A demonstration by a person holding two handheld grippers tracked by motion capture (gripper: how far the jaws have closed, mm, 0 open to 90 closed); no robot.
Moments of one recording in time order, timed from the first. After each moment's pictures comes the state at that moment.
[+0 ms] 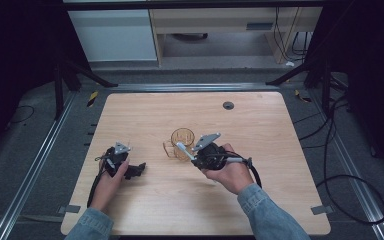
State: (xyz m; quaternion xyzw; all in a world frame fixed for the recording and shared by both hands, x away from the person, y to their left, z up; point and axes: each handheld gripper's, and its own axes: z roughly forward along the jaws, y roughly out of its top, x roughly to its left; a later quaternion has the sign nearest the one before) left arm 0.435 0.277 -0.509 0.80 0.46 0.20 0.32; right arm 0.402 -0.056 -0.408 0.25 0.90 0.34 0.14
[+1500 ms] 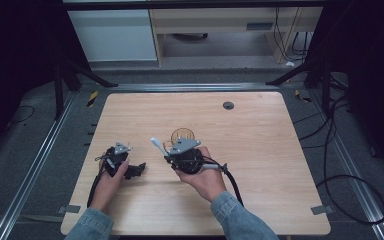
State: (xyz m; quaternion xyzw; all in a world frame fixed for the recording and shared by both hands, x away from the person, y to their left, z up) left arm 0.436 0.277 -0.509 0.80 0.46 0.20 0.33; right arm 0.391 0.004 -0.411 0.23 0.85 0.44 0.18
